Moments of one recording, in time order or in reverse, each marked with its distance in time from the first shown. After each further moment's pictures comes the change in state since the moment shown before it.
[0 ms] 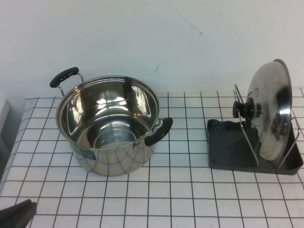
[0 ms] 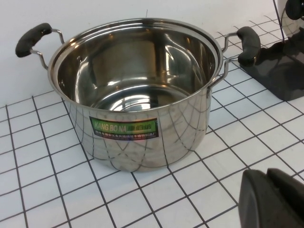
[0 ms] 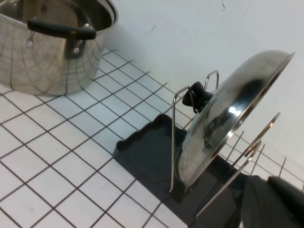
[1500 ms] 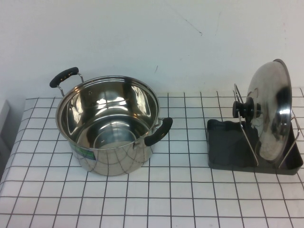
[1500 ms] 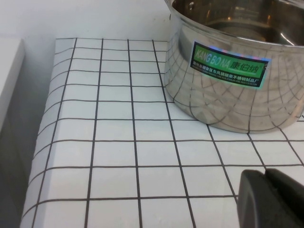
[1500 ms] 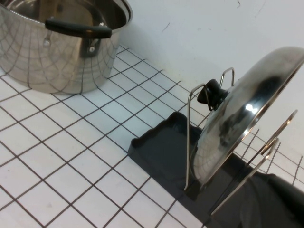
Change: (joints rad) right arm 0.000 0.000 0.000 0.018 0.036 0.000; left arm 0.346 -0.335 0.347 -0.058 -0.053 -0.113
